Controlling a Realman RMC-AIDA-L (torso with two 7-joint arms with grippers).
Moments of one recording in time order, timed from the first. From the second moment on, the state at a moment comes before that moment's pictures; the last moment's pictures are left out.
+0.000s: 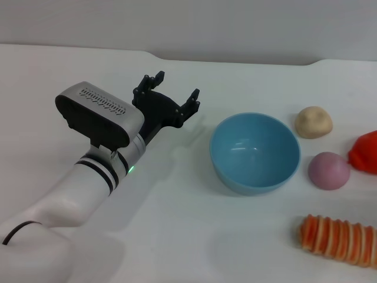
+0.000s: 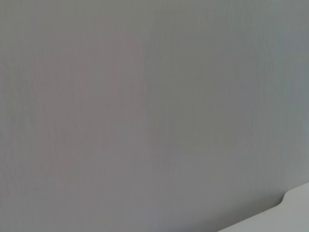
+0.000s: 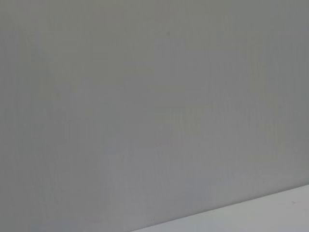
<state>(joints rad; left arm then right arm) -0.48 -2.08 2.59 0.55 2.07 -0.76 -2.88 0.40 2.08 -0.35 0.07 -0.90 -1.07 0.31</state>
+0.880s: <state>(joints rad) -0.48 -2.02 2.30 0.85 2.14 -0.32 -2.87 0.40 2.08 -0.34 0.06 -0.90 -1.08 0.32</state>
